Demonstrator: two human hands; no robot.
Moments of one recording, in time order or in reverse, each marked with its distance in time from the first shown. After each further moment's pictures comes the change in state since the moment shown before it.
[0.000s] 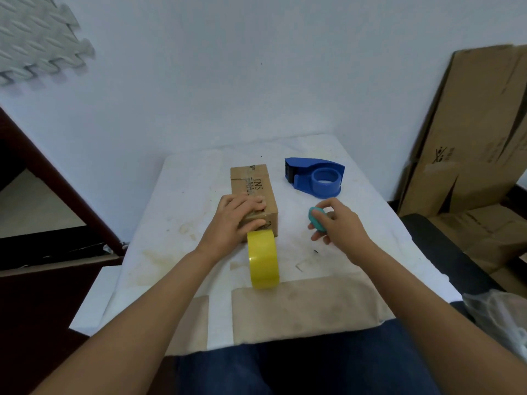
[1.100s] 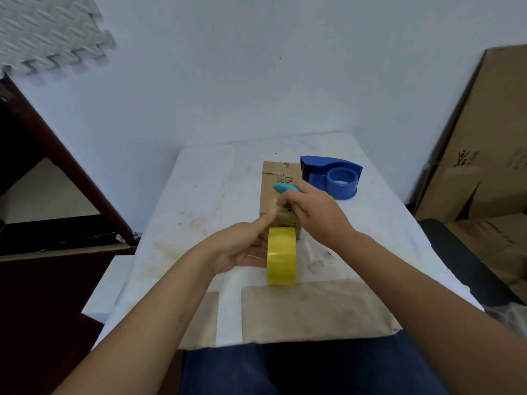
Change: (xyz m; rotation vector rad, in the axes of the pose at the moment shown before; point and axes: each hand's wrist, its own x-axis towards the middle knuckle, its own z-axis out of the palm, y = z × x) left_hand -0.012 0.062 -0.042 -0.898 -0.481 -0.985; right_hand 0.019 -0.030 0.043 -0.627 0.005 -0.787
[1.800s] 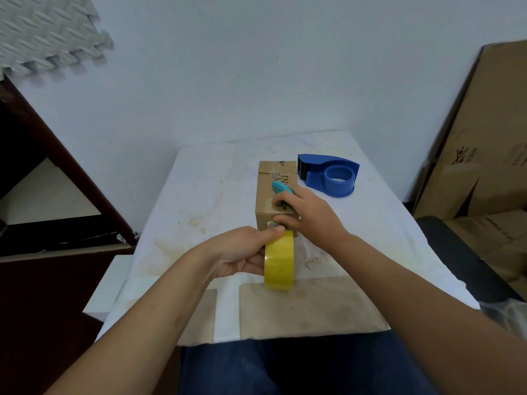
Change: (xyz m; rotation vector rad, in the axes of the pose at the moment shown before) left_hand -0.010 -0.005 0.010 0.054 -0.091 -0.014; right_hand -0.002 0.011 0.018 0.032 -0.080 -0.011
